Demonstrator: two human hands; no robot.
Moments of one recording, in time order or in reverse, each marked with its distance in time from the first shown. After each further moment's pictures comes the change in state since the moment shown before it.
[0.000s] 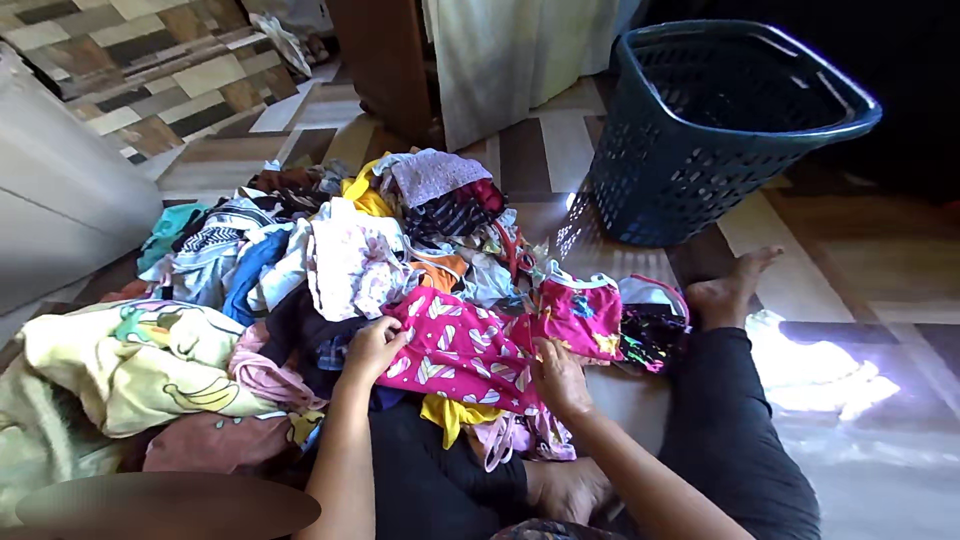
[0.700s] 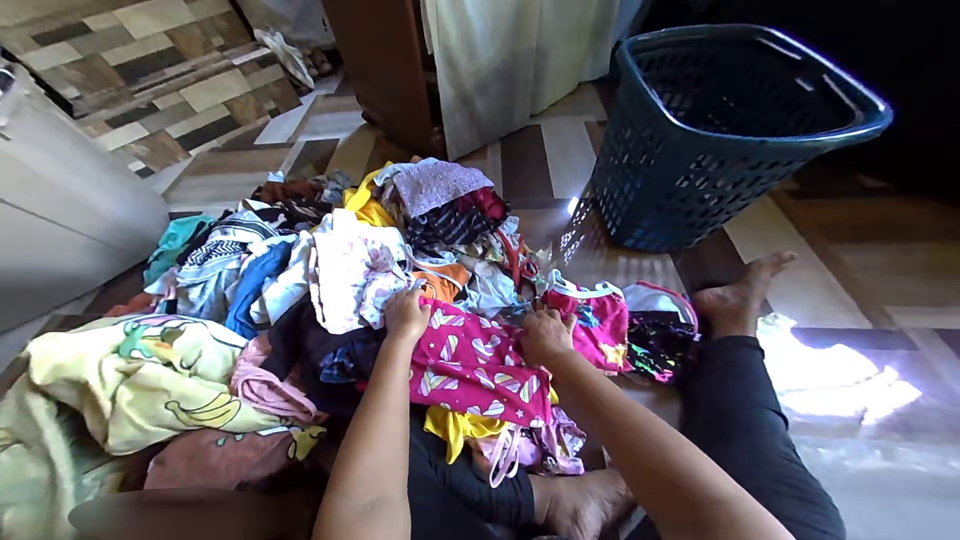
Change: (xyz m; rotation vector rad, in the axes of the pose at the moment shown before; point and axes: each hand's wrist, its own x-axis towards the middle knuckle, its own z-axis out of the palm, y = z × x) left_hand 0.088 0.031 0.035 0.207 0.019 -0.049; right_hand 0.096 -0.017 -0.016 -0.257 -0.371 0.194
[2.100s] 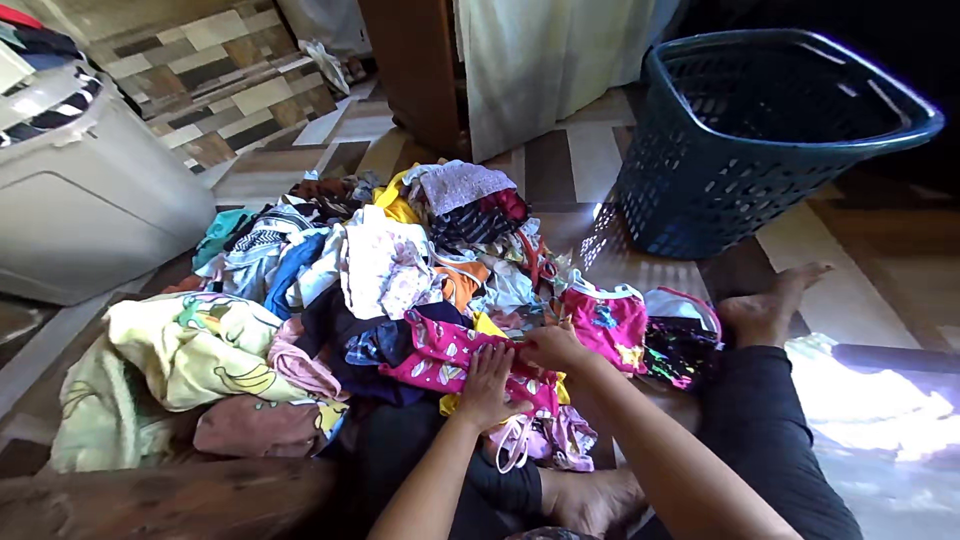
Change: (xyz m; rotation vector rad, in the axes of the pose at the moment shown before) left_hand -0.132 0.033 0.099 -0.101 -0.155 0.490; right_hand -0.026 -0.011 -0.013 -0.066 -0.244 -0.271
